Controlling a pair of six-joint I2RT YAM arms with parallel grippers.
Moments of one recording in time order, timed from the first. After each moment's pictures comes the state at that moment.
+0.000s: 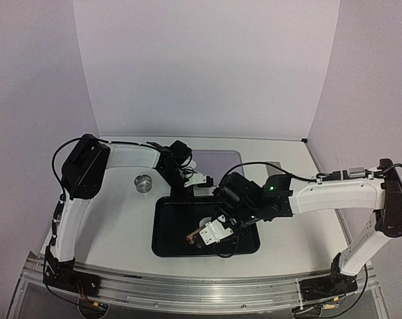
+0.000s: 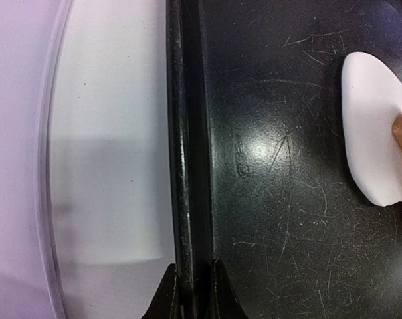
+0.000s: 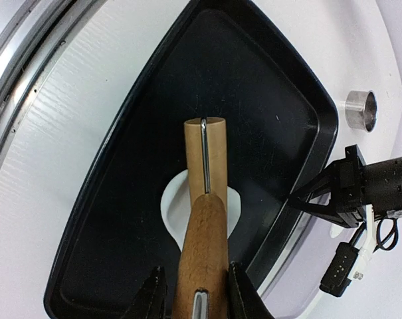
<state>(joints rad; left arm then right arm) -0.72 2.27 1.72 -0.63 0.36 0.83 1.14 1.62 1.14 -0.57 0.06 -1.12</state>
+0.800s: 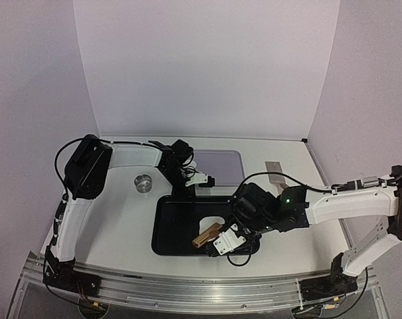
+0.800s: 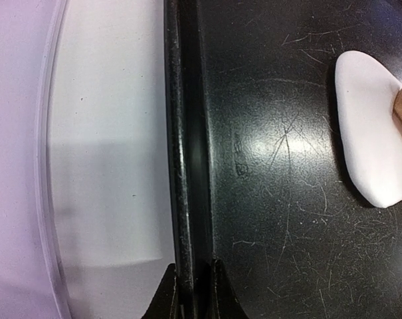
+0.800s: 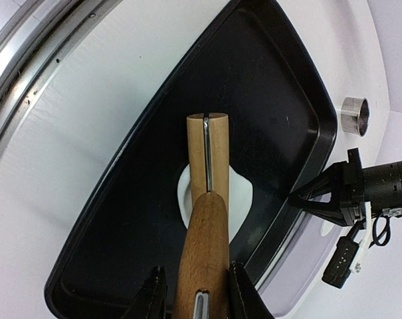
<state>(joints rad) -0.72 2.30 1.77 -0.67 0.38 0.88 1.15 1.49 0.94 -0.46 0.08 -1.19</state>
